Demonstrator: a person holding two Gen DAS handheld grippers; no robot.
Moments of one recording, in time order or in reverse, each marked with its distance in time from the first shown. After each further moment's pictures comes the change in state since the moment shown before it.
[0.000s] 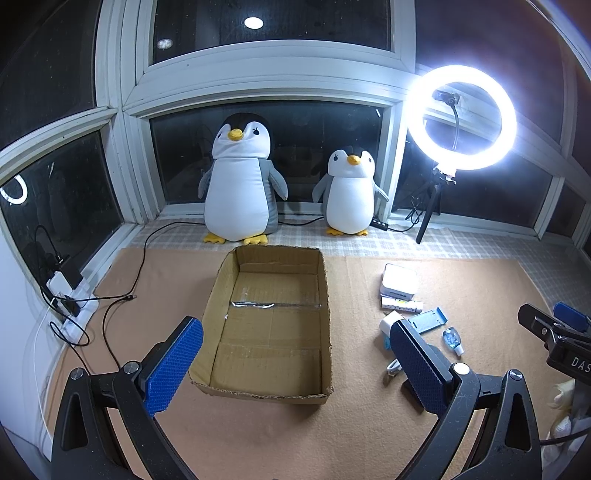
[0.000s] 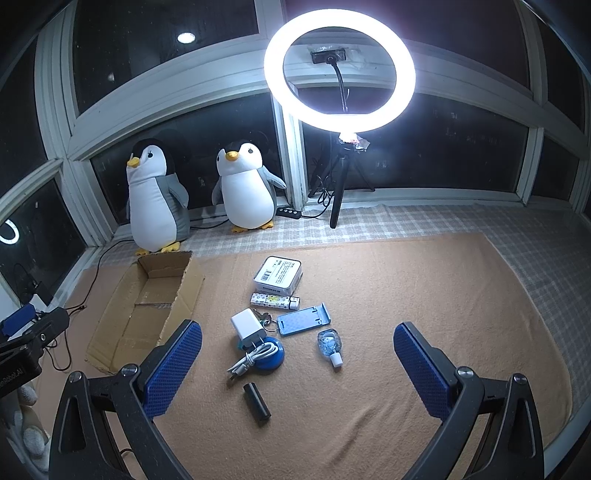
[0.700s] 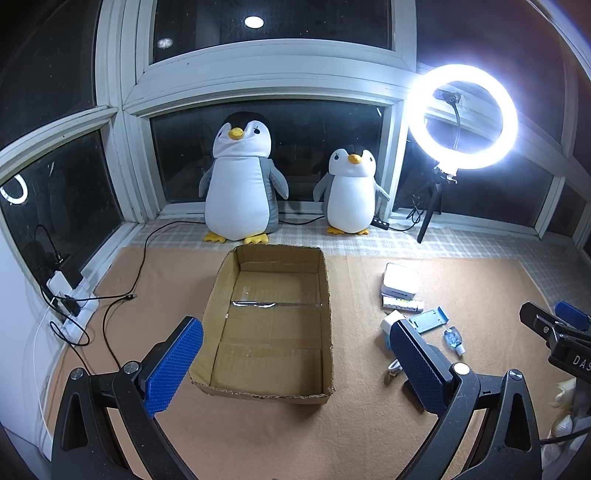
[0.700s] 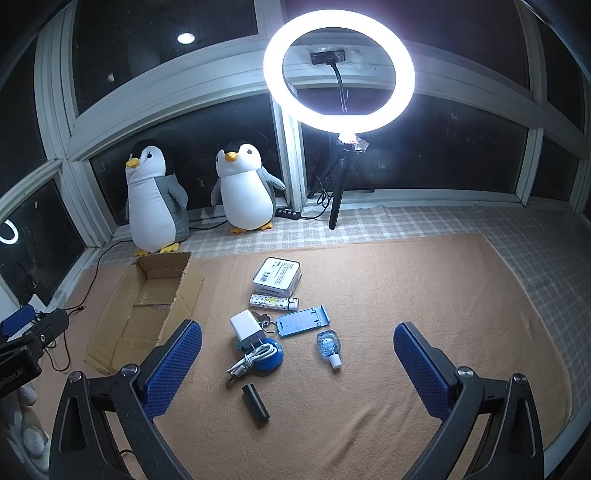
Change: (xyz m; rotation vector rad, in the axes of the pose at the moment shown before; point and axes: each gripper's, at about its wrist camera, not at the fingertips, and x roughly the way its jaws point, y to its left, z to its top) left arm 0.005 0.002 -0.002 -0.001 0.003 0.000; right arm 0.001 -0.001 0.001 0.003 0.000 -0.005
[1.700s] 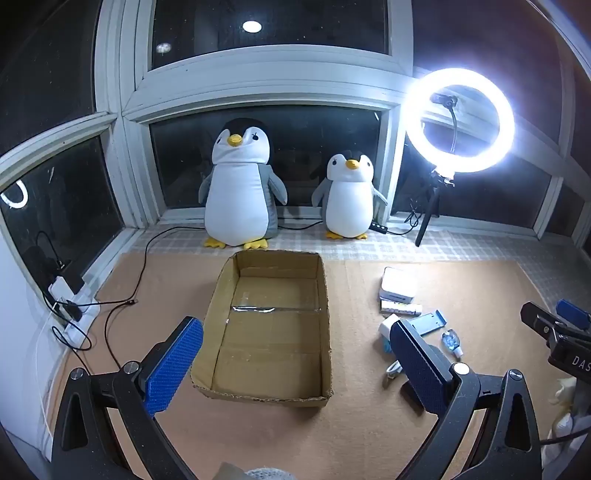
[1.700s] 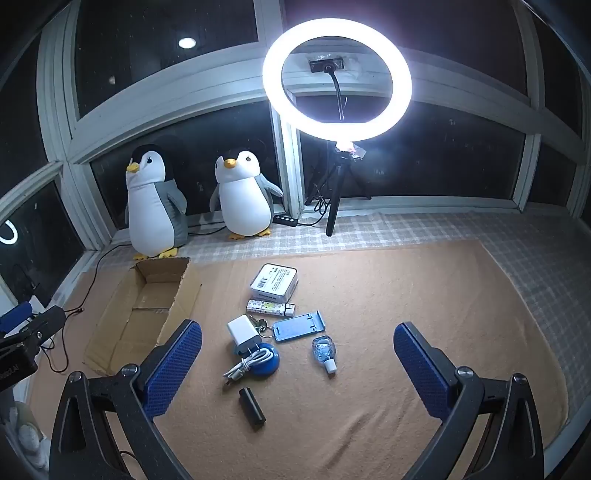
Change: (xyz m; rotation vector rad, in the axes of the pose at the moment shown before) left arm -0.009 -0.006 0.006 0.006 -0.015 -0.005; right arm -0.005 -0.002 0.002 -0.008 -0.031 -0.006
